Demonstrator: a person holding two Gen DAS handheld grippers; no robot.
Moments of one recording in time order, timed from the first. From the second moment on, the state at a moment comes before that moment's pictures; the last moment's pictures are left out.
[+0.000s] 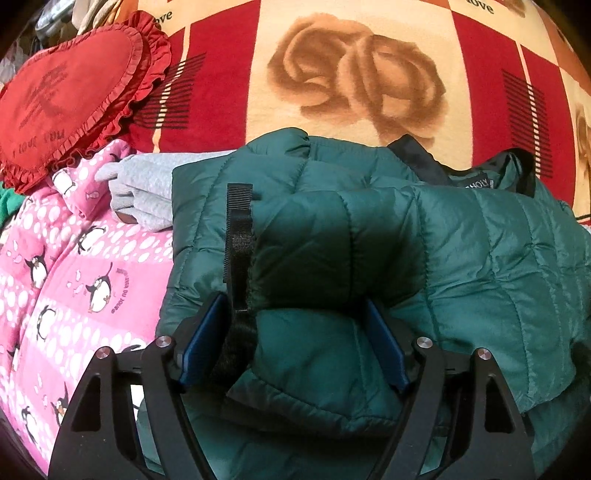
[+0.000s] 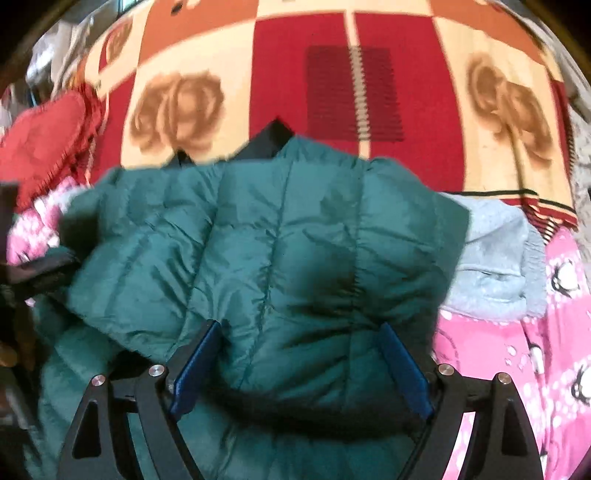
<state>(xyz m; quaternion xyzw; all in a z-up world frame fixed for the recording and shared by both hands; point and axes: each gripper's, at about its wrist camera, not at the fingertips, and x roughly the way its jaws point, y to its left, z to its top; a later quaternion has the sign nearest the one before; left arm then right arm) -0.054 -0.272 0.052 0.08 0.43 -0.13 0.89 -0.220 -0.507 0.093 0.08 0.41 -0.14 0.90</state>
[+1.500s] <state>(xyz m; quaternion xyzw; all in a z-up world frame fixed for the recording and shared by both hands) -0.200 -0.177 0.089 0.08 0.43 -0.15 0.89 -0.353 -0.472 0.077 0.15 0.45 -0.16 0.87</state>
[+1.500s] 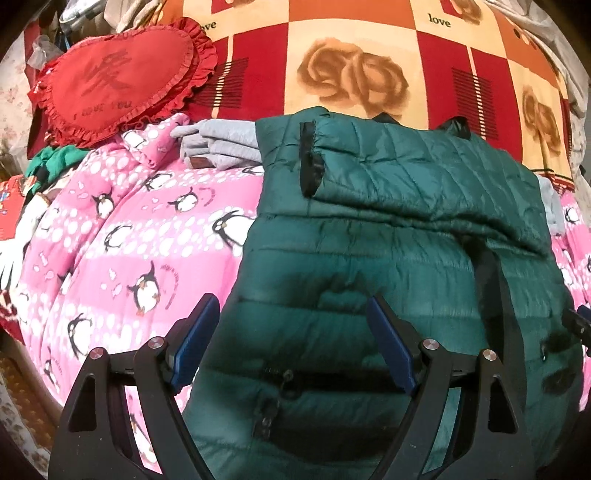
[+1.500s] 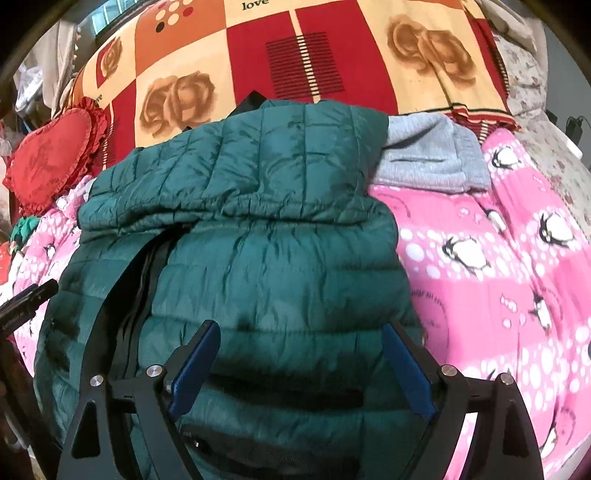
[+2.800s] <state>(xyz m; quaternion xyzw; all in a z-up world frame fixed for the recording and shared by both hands) -0.270 -0.122 0.068 0.09 0.44 -0.15 0.88 -0.435 -0.426 0.070 0.14 0.47 -0.17 0.85</state>
